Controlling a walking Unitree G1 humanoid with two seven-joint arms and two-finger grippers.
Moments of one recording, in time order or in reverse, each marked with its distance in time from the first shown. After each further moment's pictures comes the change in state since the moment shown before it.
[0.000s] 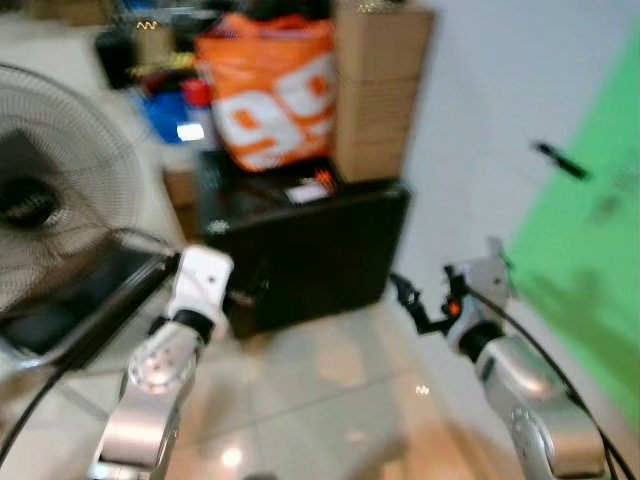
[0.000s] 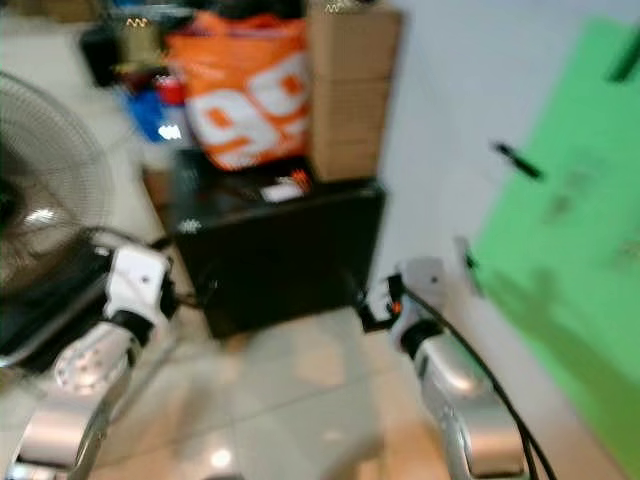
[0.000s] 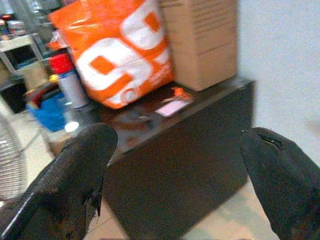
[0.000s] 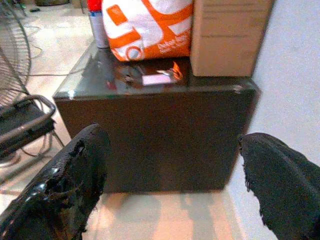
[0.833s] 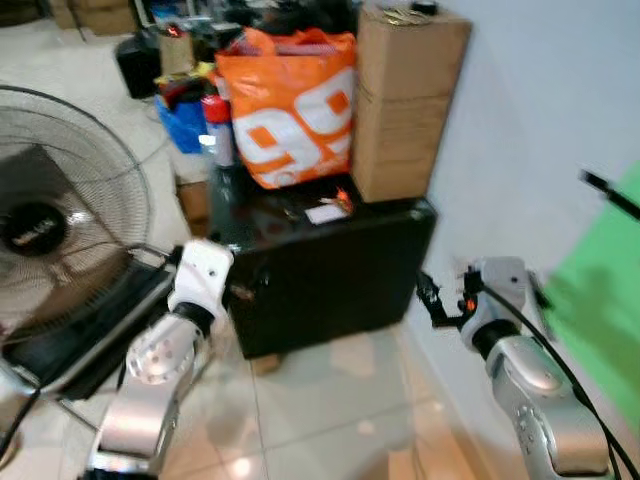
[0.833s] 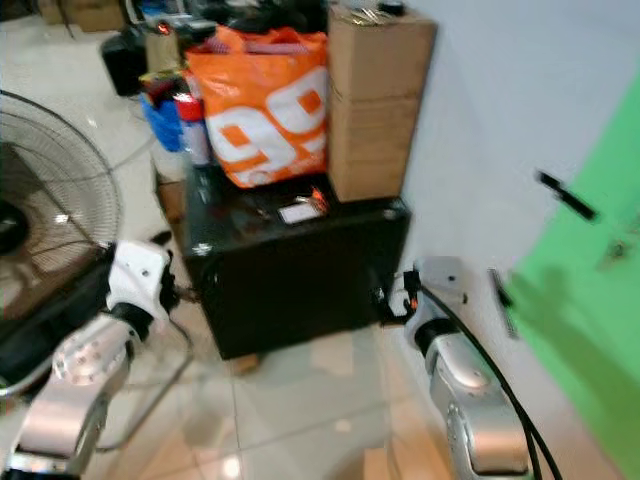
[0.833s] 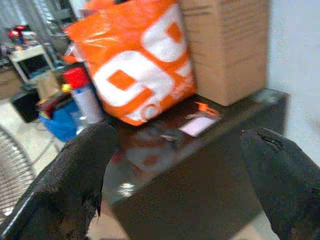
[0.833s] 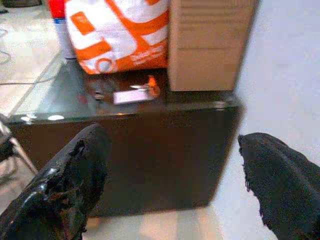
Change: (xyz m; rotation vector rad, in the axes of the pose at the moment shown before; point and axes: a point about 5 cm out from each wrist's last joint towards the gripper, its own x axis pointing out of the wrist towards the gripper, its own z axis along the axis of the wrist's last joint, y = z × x) left arm 0.006 0.008 0.007 0.013 -0.026 -0.006; right arm 0.001 -0.014 -0.002 -0.003 0.000 -0.141
